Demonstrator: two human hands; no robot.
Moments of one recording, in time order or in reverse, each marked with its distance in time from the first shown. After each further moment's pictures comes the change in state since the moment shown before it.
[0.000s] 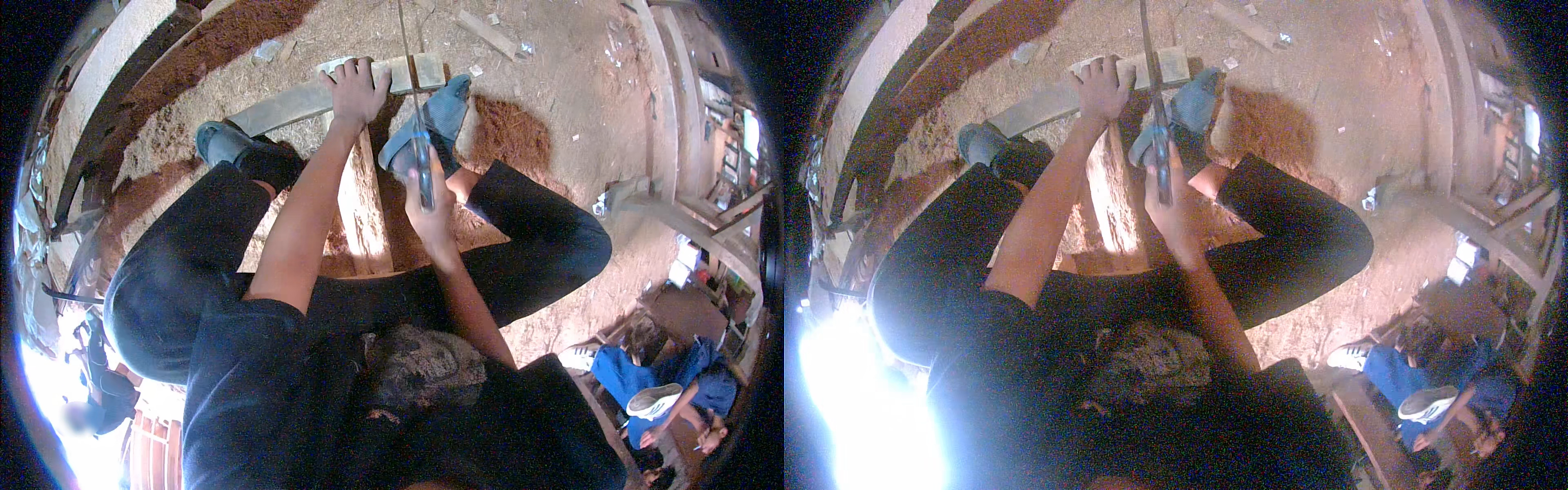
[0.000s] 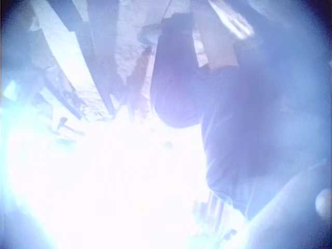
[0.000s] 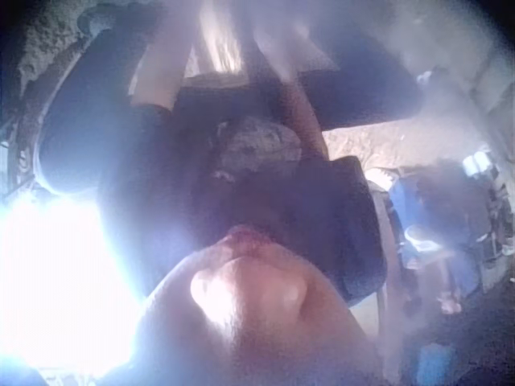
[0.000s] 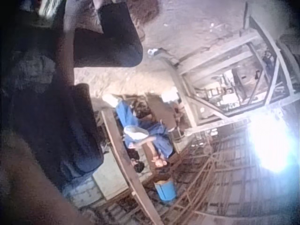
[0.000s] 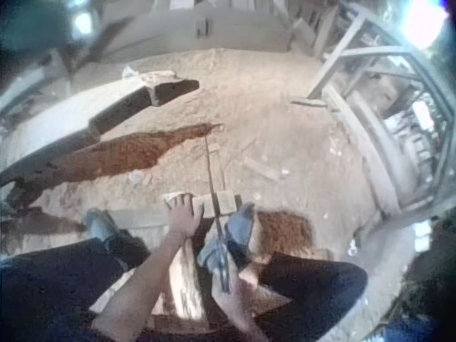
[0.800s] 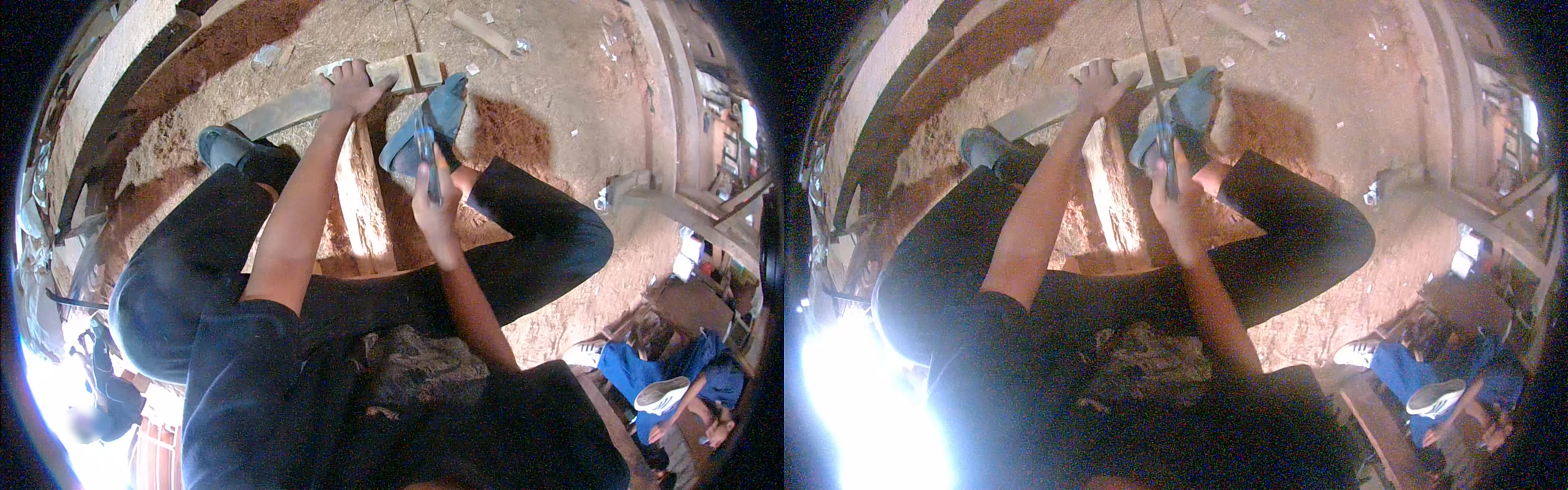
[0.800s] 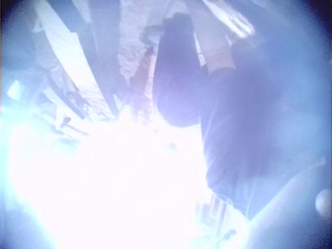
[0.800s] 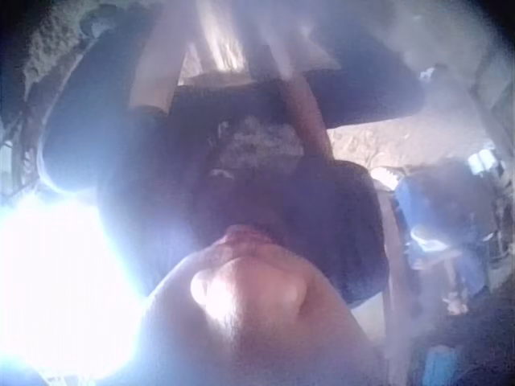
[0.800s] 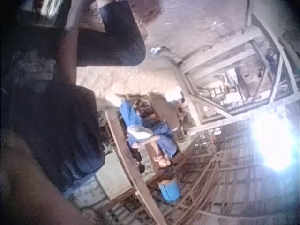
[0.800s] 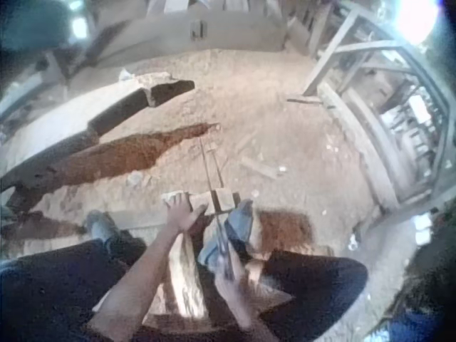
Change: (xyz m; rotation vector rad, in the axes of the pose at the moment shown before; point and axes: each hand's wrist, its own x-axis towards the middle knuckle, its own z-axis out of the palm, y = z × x) left_hand 0.020 0.000 -0.011 -0.064 -0.418 -0.106; right_hand -0.010 0.007 -0.009 -0.068 0.115 -0.052
